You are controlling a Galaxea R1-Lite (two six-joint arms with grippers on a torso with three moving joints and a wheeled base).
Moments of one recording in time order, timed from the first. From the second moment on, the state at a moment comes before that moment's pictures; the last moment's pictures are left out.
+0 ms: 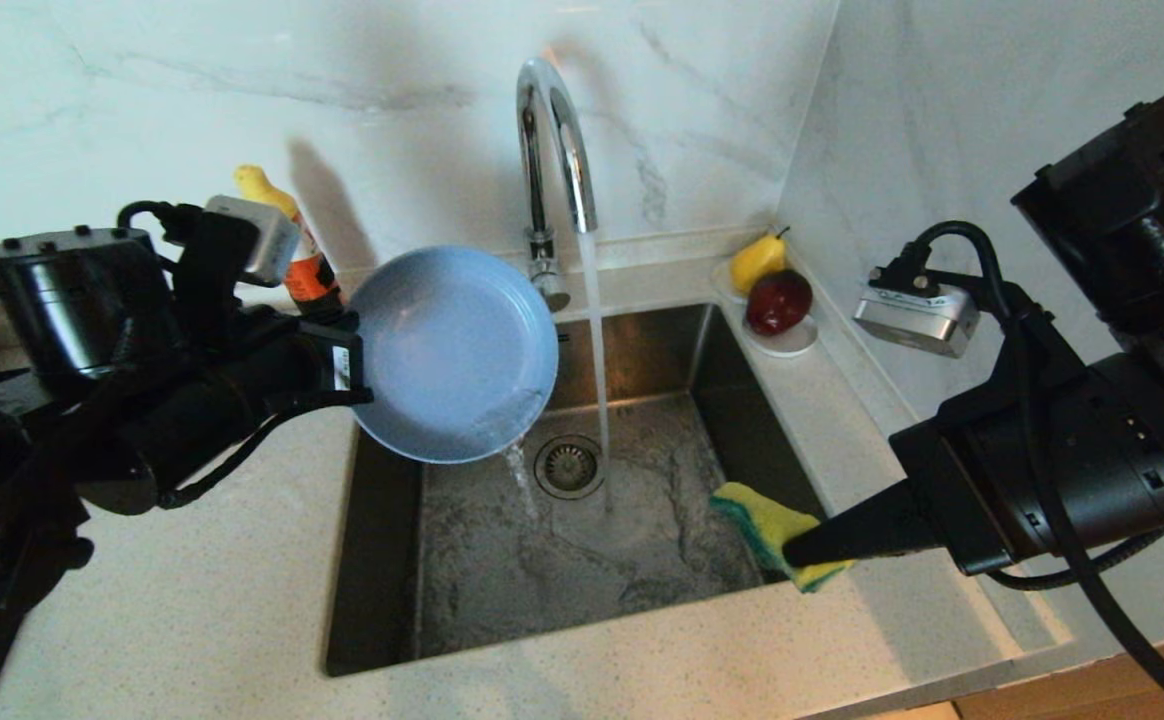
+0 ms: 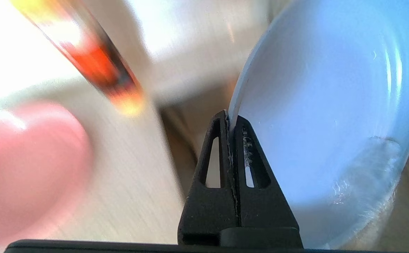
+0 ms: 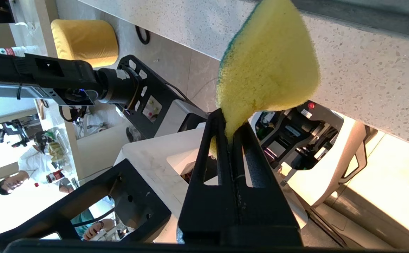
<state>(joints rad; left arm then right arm) -0.30 1.56 -0.79 -0.77 0.21 0.23 0.71 1.53 -1.48 0.73 0.39 0.44</state>
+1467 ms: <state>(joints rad) -0.31 1.32 -0.64 -0.37 -0.14 -0.12 0.80 1.57 -1.57 0.71 0.40 0.43</state>
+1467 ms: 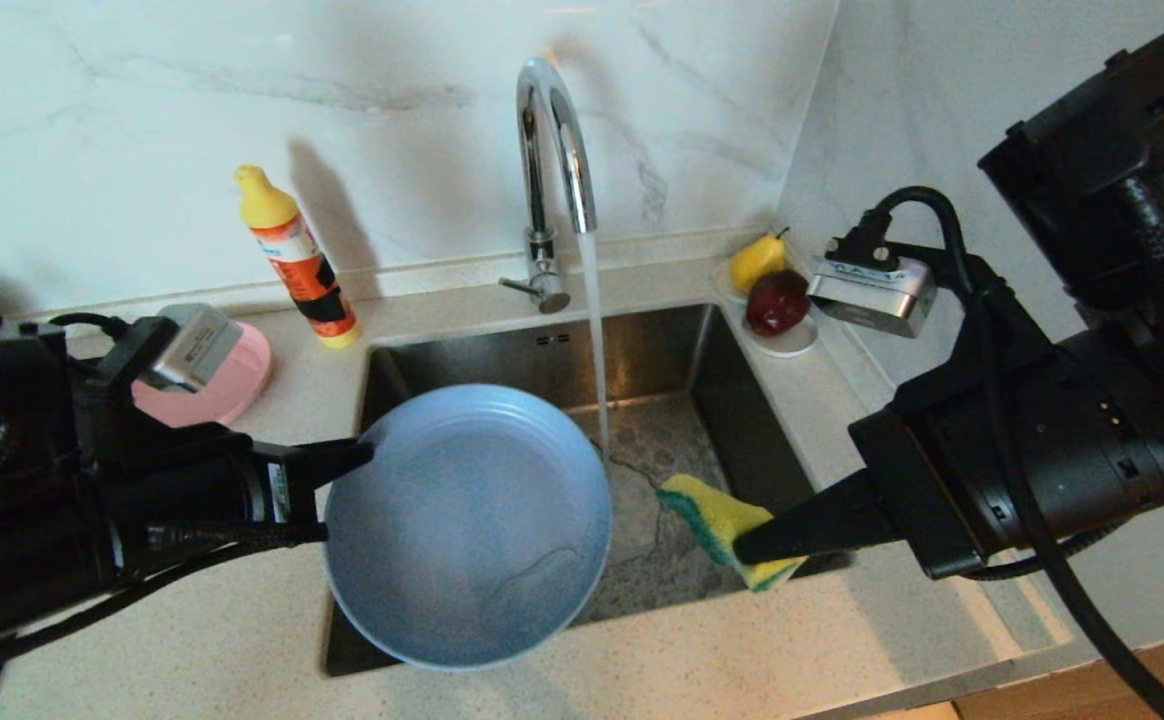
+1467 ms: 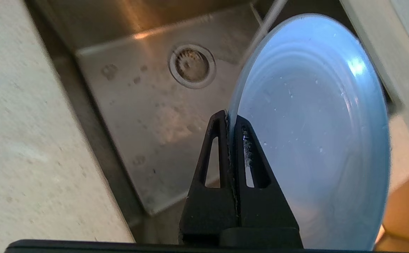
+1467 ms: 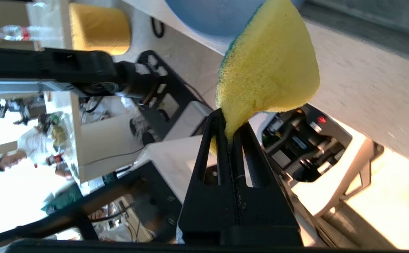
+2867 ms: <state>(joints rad) -0.39 1.30 -0.46 -0.56 -0.22 0.04 0.99 2.00 -1.93 0.77 0.43 0.49</state>
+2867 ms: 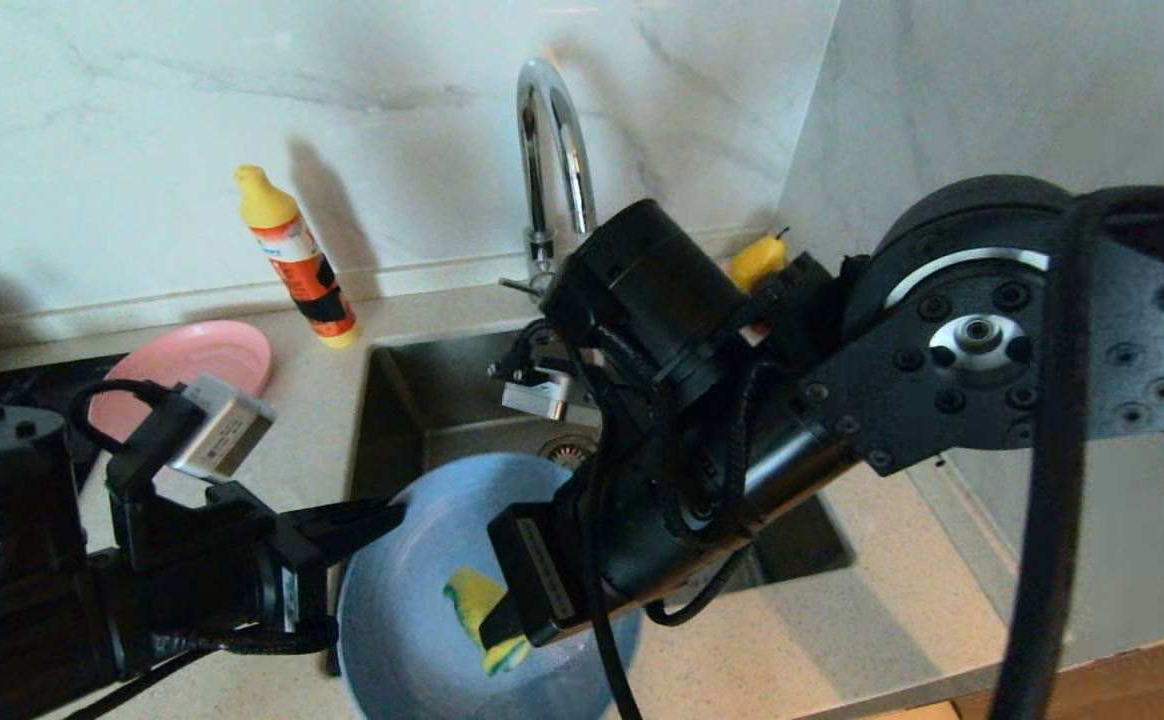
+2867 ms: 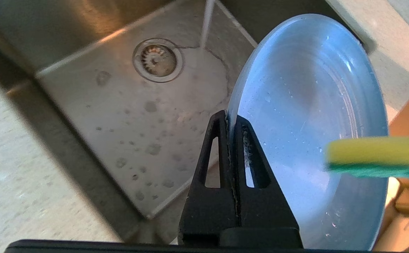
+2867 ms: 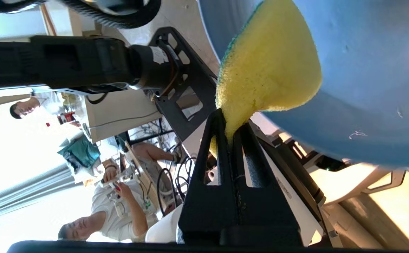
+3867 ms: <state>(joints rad) -0.42 1.35 -0.47 -0.64 -0.19 0.05 1.06 2.11 -1.93 0.76 0.44 0.49</state>
